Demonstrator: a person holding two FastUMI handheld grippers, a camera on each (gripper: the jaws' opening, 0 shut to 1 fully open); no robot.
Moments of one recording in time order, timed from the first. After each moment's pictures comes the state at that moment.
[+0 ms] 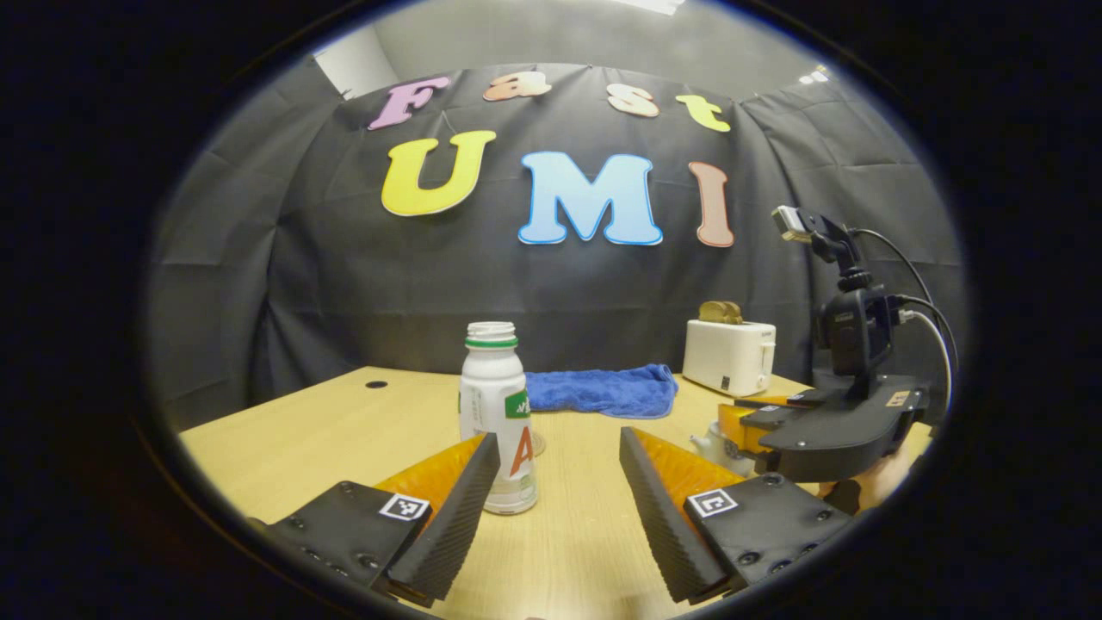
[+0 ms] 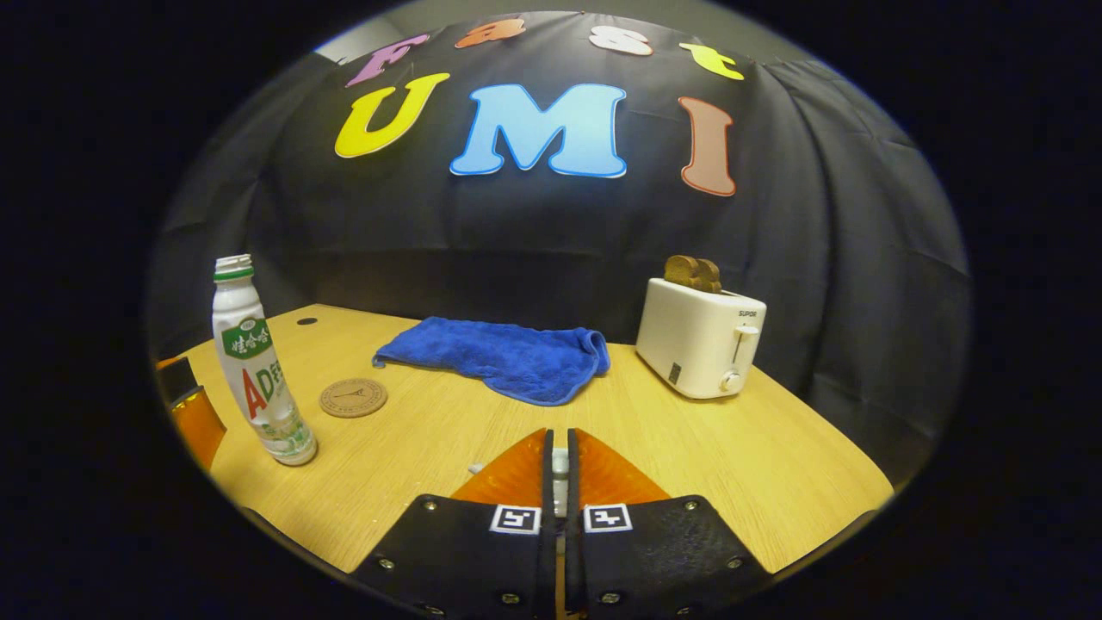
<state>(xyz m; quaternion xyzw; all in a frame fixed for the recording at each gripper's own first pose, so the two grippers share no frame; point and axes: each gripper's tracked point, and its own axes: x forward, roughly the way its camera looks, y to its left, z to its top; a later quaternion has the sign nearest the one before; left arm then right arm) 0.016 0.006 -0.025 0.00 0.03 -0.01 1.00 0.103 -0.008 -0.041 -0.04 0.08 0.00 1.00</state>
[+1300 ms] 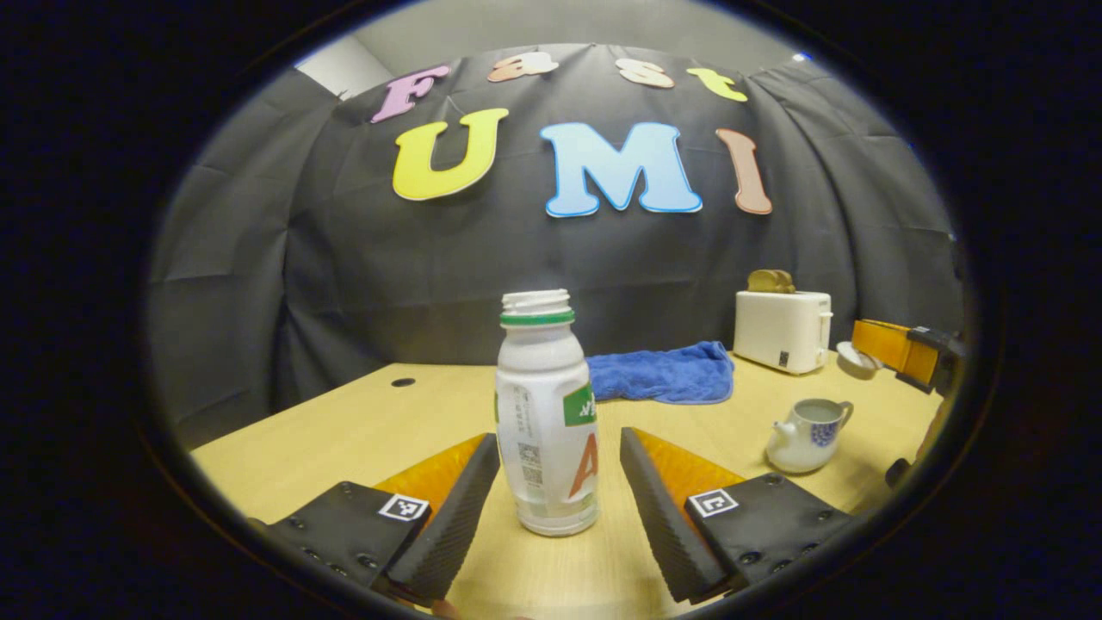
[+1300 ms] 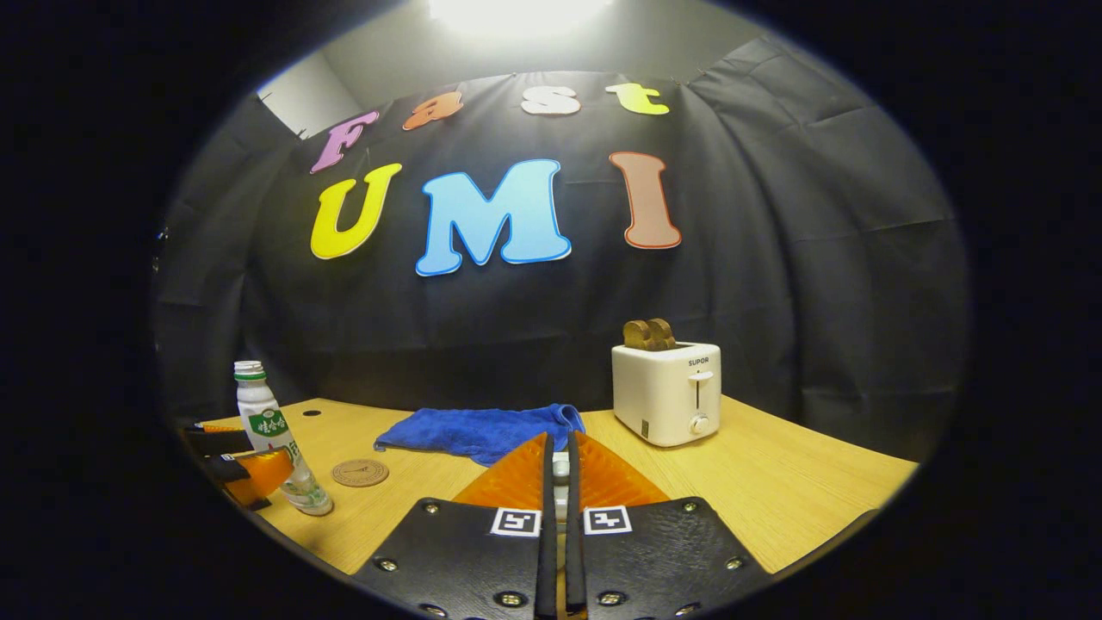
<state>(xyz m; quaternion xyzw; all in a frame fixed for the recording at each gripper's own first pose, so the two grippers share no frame) 0.081 0.049 -0.053 0.04 0.06 0.04 1.00 0.080 -0.053 0.015 0.04 -0.07 -0.01 1.00</state>
